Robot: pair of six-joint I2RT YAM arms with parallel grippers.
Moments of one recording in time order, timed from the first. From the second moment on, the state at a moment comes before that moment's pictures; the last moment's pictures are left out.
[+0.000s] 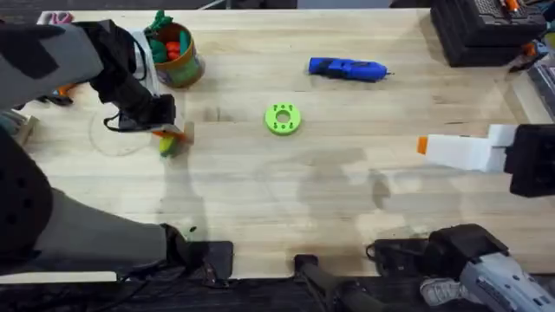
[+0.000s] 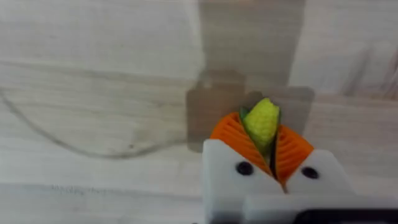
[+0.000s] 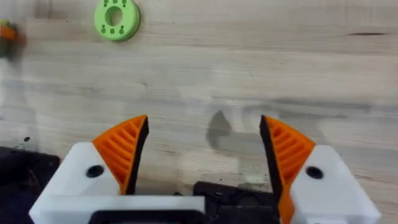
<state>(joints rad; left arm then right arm) 0.24 1.66 1.02 -0.87 0.03 0.10 0.15 0.69 1.13 -1.41 -0.12 0.19</state>
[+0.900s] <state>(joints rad) 0.15 1.55 1.29 -0.46 0.04 0.10 0.15 0.69 1.13 -1.41 -0.12 0.19</state>
